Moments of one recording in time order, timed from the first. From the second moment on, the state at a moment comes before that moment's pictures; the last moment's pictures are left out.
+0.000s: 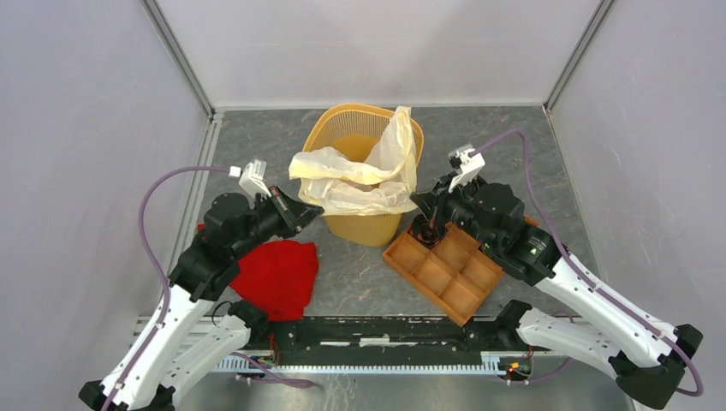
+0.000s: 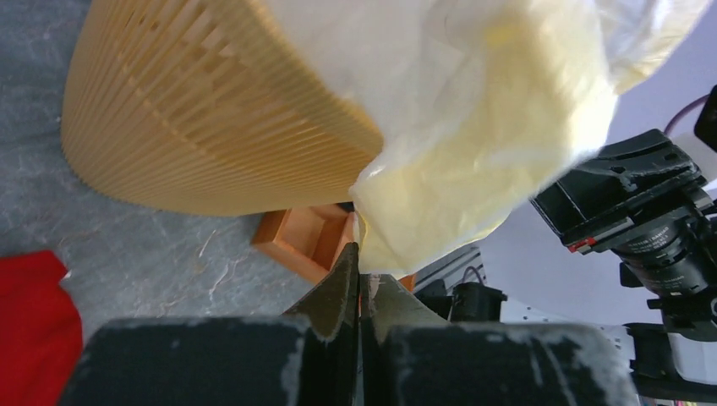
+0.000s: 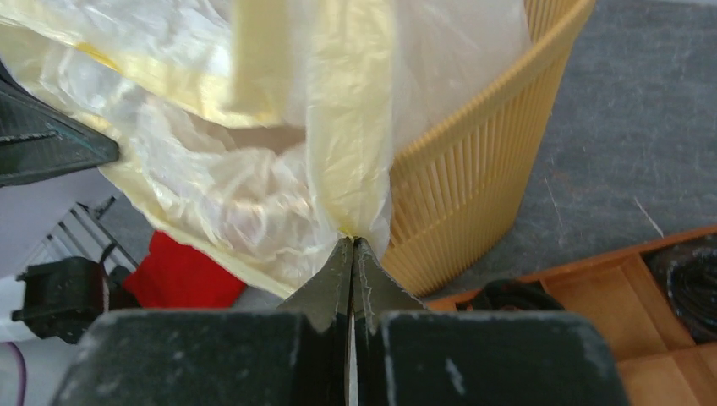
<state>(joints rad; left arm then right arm) -0.52 0.66 0.89 -0.49 0.16 -0.84 0.81 0.87 0.94 -0.24 0.11 0.35</state>
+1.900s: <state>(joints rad) -0.53 0.69 1.12 -0.79 -0.01 -0.58 0.52 1.22 1.38 -0.25 0.05 0.04</state>
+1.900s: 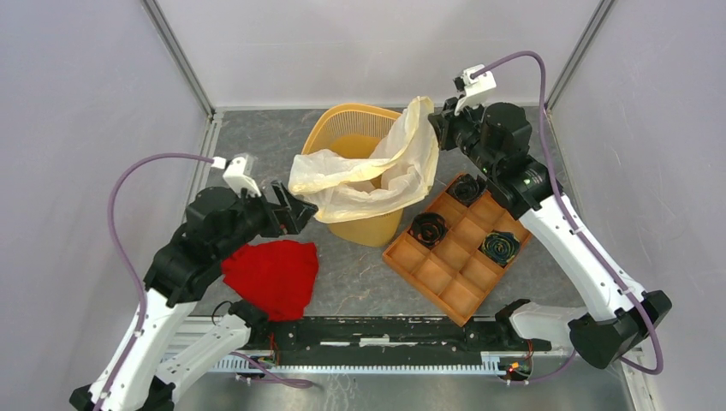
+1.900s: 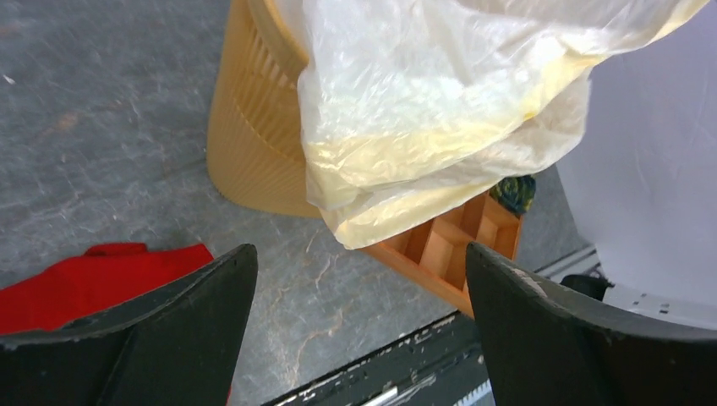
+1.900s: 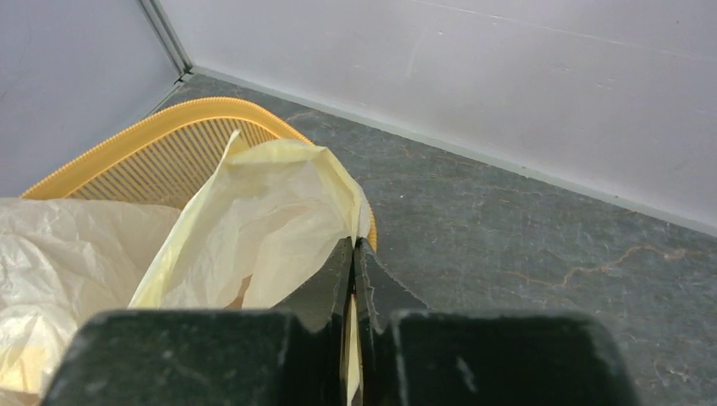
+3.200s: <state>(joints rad) -0.53 0.95 1.11 -0.64 -0.34 -0.67 0.36 1.35 1.22 -0.10 0.03 0.12</state>
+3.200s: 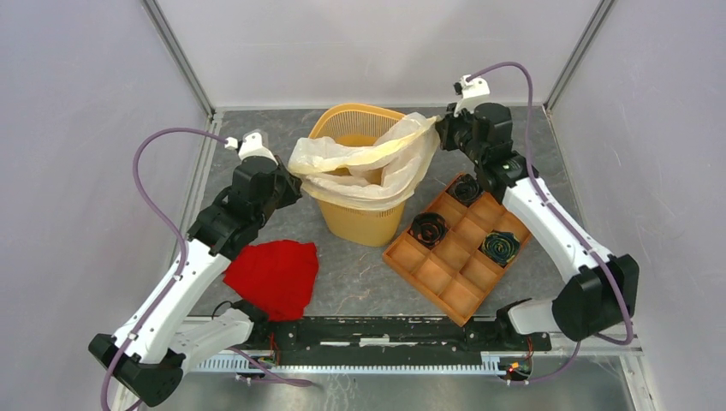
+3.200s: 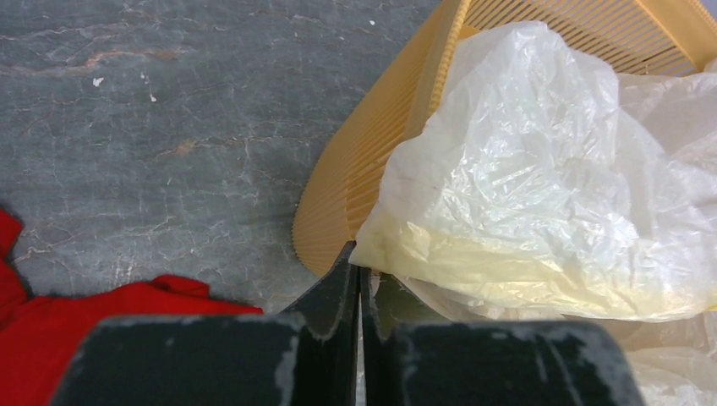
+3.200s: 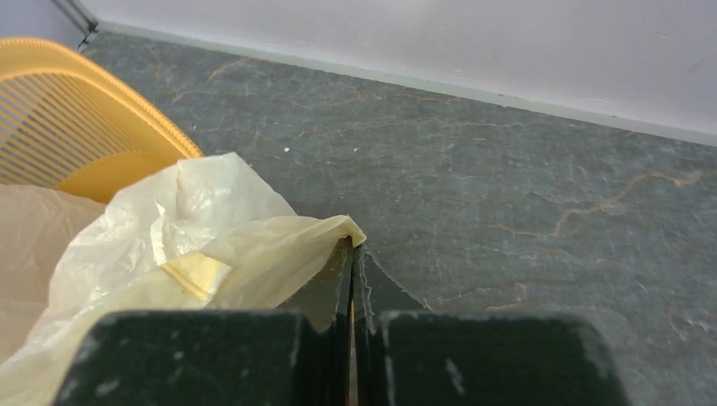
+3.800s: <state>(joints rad) -0.53 0.94 0.91 -0.60 -0.30 -0.67 0.35 1.54 1.33 -0.20 -0.16 0.05</state>
